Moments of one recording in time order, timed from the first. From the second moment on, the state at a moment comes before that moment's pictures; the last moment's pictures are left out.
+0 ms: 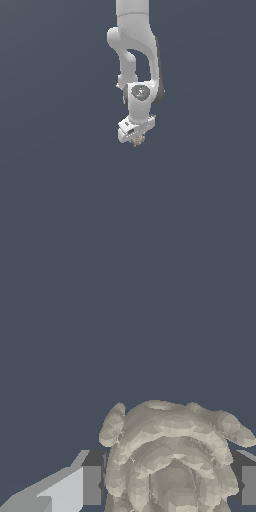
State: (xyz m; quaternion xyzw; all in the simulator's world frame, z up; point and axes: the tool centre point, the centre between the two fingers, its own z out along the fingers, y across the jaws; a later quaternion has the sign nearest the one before) arm -0.085 0.045 0.042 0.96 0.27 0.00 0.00
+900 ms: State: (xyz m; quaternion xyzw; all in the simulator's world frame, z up) arm 0.002 0.037 0.067 0.96 0.27 0.00 0.00
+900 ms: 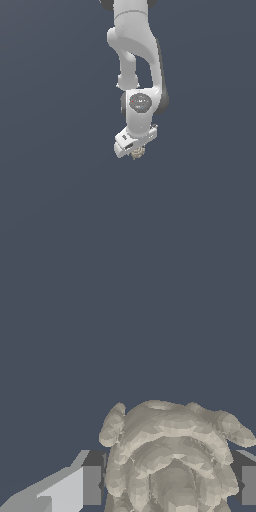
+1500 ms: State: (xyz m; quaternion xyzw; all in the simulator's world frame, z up) arm 0.072 0.031 0.086 0.96 0.27 0.00 0.00
